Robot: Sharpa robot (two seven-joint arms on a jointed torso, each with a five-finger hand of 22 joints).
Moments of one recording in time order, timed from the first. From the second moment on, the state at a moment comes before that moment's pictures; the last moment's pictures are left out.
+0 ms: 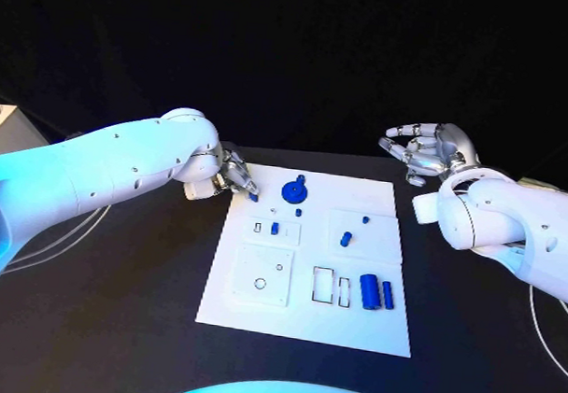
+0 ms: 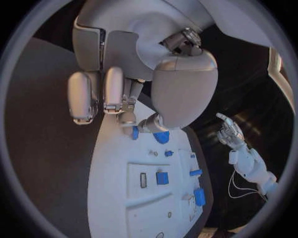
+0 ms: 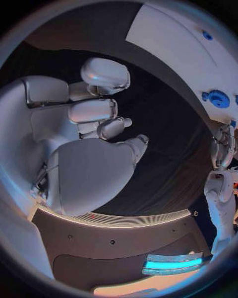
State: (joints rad) left arm 1.28 -0.50 -0.03 0.95 -0.89 0.28 -0.49; left_hand 1.22 -0.14 0.69 0.20 0.27 0.84 0.10 0.62 0.74 1.18 0.02 1.18 0.88 1.47 -0.04 1.55 1.31 0.07 1.40 0.06 1.44 1.31; right arm 1.30 -0.80 -0.15 1.42 -0.39 -0.66 0.19; right_hand 1.40 -0.18 0.25 0.28 0.30 0.86 0.17 0.18 0.36 1.27 0.08 1.21 1.24 1.46 0.01 1.38 1.21 0.08 1.39 0.11 1.16 1.28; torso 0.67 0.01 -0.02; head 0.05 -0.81
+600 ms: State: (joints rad) left arm 1.28 -0.65 -0.03 1.21 -0.83 0.21 -0.46; left_hand 1.16 -0.18 0.73 0.17 0.37 0.88 0.09 0.63 0.74 1.23 0.00 1.21 0.93 1.47 -0.05 1.56 1.31 0.07 1.43 0.06 1.46 1.31; right arm 1.30 -0.81 -0.15 1.42 -0.39 -0.66 0.19; right_hand 1.39 -0.18 0.25 0.28 0.30 0.86 0.17 0.18 0.36 1.27 0.08 1.21 1.24 1.46 0.01 1.38 1.21 0.08 1.39 0.11 1.16 1.28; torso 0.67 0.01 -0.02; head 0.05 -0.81
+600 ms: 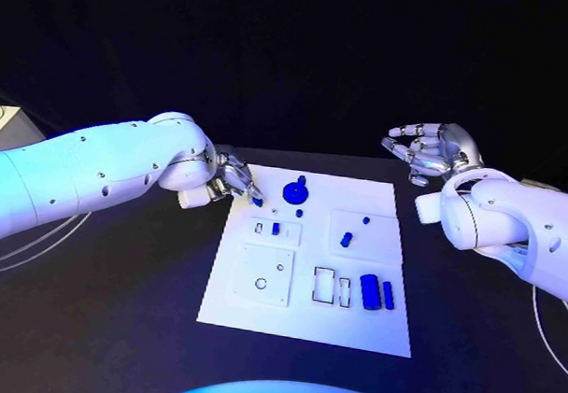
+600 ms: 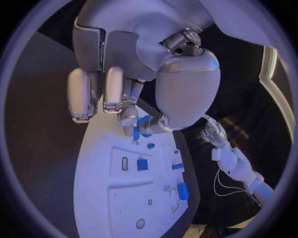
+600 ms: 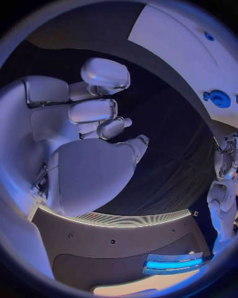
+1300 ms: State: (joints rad) left arm 1.26 -0.70 -0.05 1.34 -0.96 0.16 -0.41; left_hand 1.15 -0.19 0.73 0.16 0.39 0.89 0.09 0.63 0.74 1.25 -0.01 1.22 0.95 1.46 -0.06 1.56 1.31 0.07 1.44 0.05 1.47 1.31; right arm 1.29 -0.82 -0.15 1.42 -0.39 -0.66 0.19; right_hand 1.39 -0.18 0.25 0.28 0.30 0.86 0.17 0.18 0.36 1.27 0.08 1.21 1.23 1.46 0.01 1.38 1.21 0.08 1.39 0.11 1.16 1.28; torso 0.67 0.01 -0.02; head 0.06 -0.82
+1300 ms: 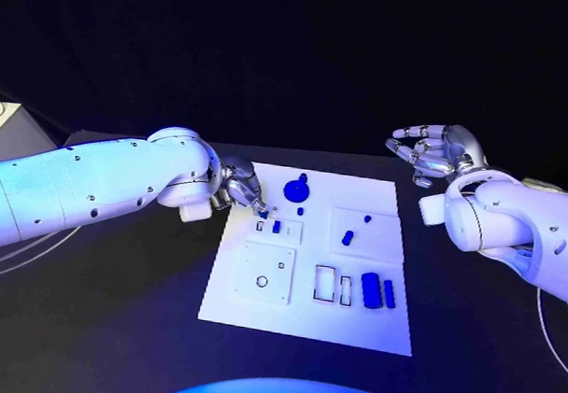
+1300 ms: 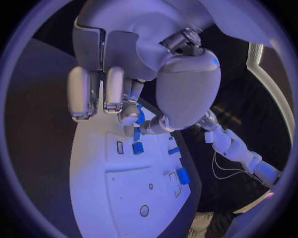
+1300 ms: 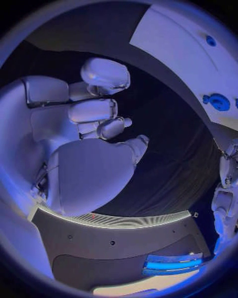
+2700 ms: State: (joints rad) left arm 1.25 -0.69 -0.07 1.35 -1.03 0.18 -0.46; left_hand 1.14 -0.20 0.73 0.16 0.41 0.91 0.08 0.62 0.73 1.26 -0.01 1.22 0.96 1.47 -0.06 1.56 1.31 0.07 1.44 0.05 1.47 1.31; right arm 1.29 -0.82 -0.15 1.42 -0.39 -0.66 0.19; right_hand 1.39 -0.18 0.25 0.28 0.30 0.86 0.17 0.18 0.36 1.27 0.08 1.21 1.23 1.46 0.01 1.38 1.21 0.08 1.39 0.11 1.16 1.28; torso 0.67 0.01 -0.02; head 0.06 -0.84
